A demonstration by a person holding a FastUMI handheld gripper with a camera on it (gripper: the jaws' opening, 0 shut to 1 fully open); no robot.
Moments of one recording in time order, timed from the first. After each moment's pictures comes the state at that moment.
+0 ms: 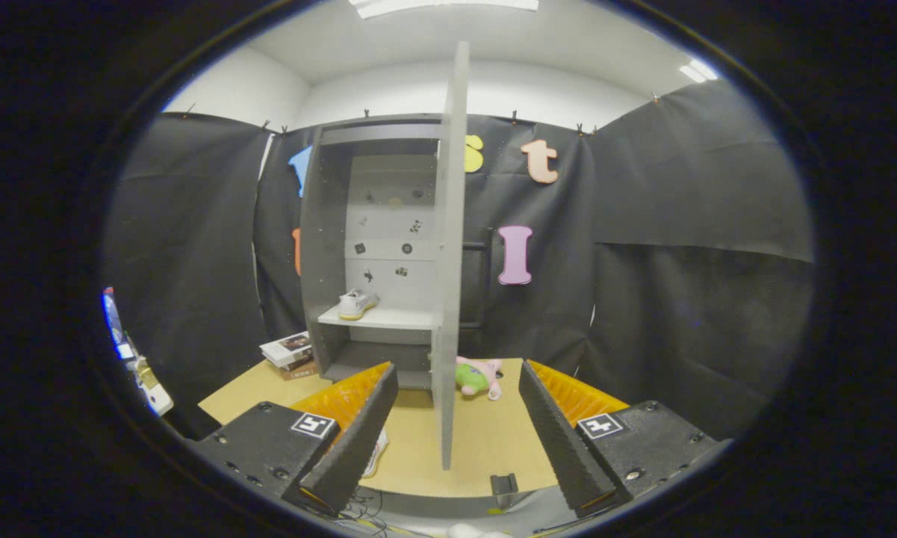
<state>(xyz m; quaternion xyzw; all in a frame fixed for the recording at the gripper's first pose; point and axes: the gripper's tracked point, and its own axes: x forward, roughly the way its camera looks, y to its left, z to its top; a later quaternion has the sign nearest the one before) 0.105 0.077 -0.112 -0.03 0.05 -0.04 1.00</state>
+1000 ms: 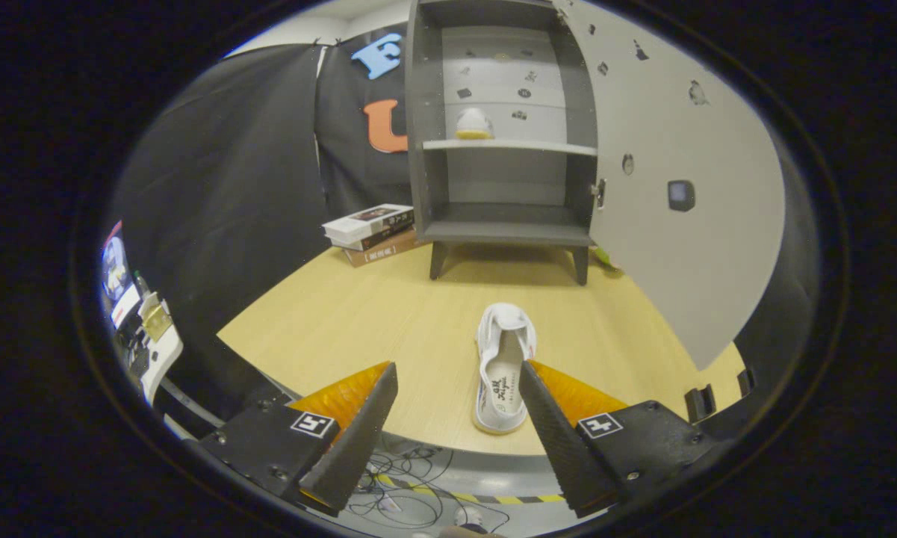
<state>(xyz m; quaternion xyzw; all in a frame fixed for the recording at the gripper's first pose) 0.120 0.177 -0.268 -0.02 0.25 0.07 0.97</state>
